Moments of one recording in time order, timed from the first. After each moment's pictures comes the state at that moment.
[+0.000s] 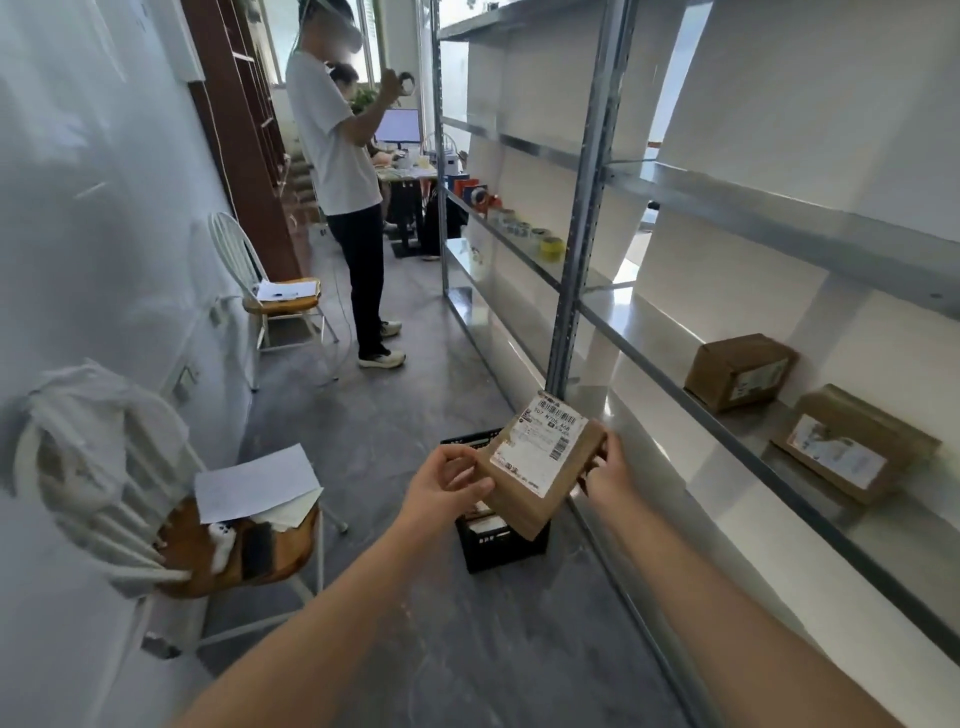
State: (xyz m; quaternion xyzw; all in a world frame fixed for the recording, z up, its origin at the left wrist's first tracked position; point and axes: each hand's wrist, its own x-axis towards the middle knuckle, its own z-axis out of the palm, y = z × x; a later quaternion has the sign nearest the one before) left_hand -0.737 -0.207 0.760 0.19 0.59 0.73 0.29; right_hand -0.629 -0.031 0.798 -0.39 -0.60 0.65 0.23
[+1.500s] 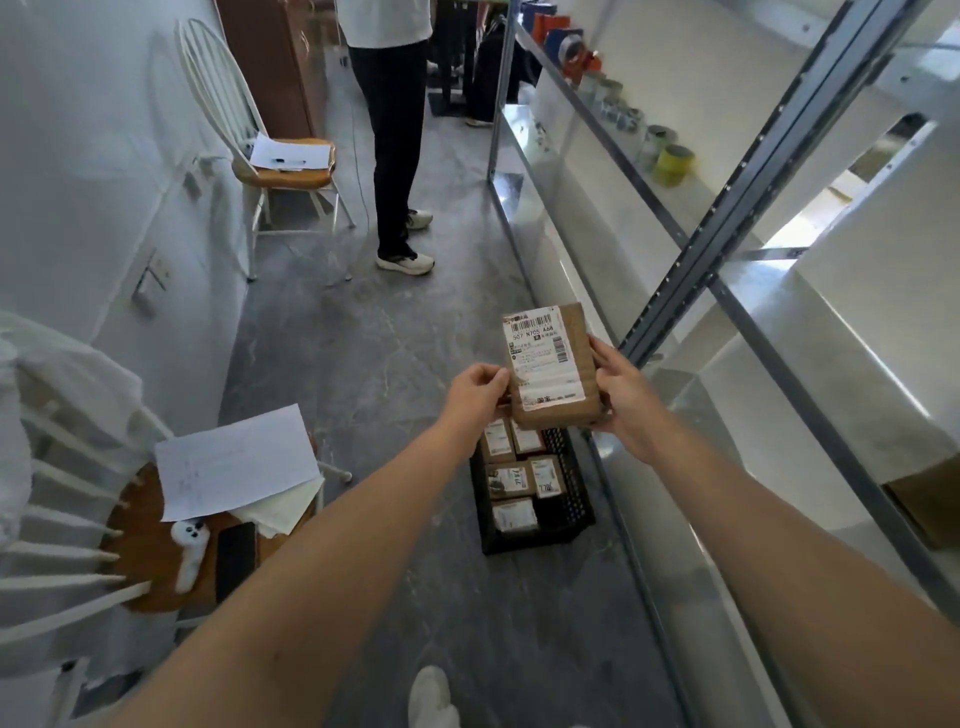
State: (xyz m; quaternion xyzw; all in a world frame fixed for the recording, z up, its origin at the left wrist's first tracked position) left_hand -1.117 -0.052 0.710 0.00 0.65 0.69 0.31; right_hand -1.024 0.092 0.766 -0.37 -0.63 0.69 0.04
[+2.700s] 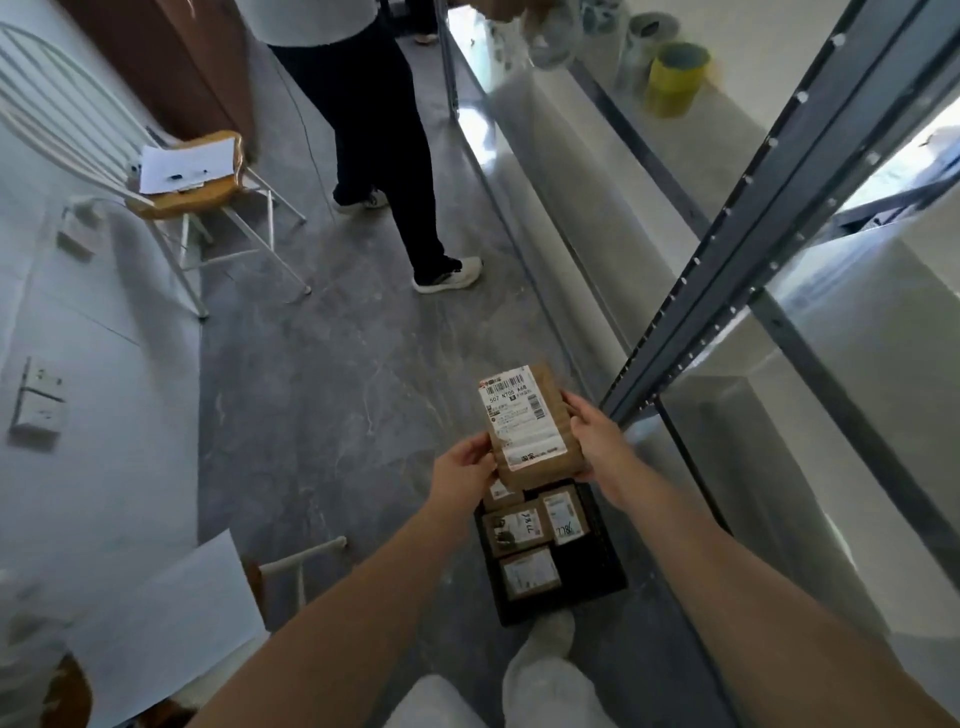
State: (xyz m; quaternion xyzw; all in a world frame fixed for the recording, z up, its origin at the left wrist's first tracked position) left_hand -1.275 0.171 0.591 -0.09 0.70 0.60 0.38; right_hand -1.213 0.328 0.604 -0.47 -0.56 0.68 -0.06
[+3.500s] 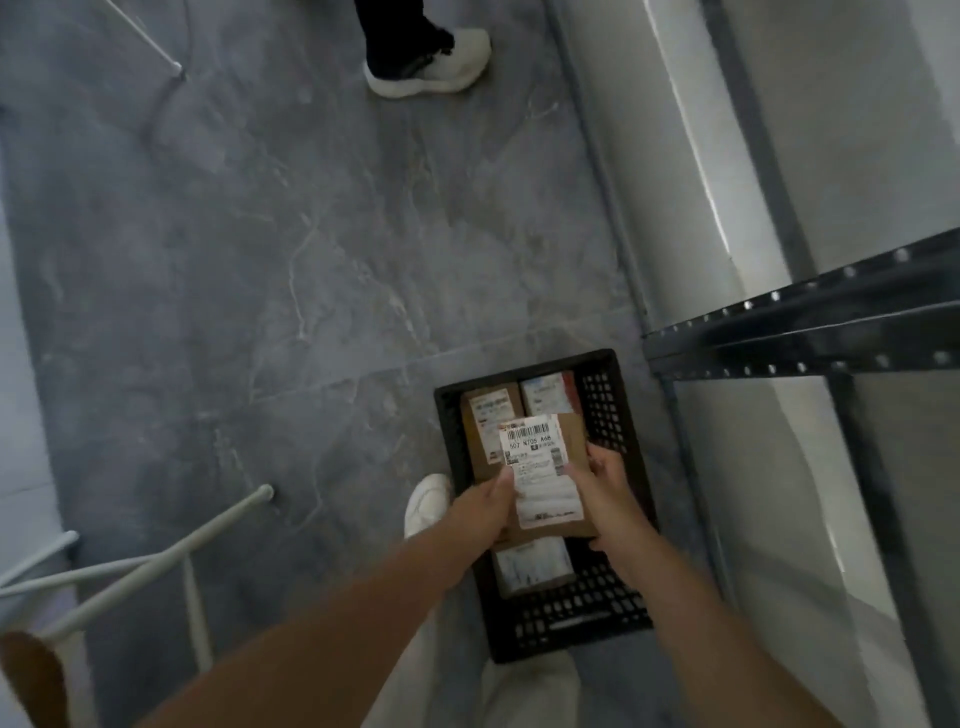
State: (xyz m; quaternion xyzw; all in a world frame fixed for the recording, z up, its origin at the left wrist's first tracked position) left_hand -1.366 0.196 0.232 -0.14 0.69 0.34 0.62; right_hand -1.287 0.335 0.232 -0.59 -0.49 0.62 -0.18
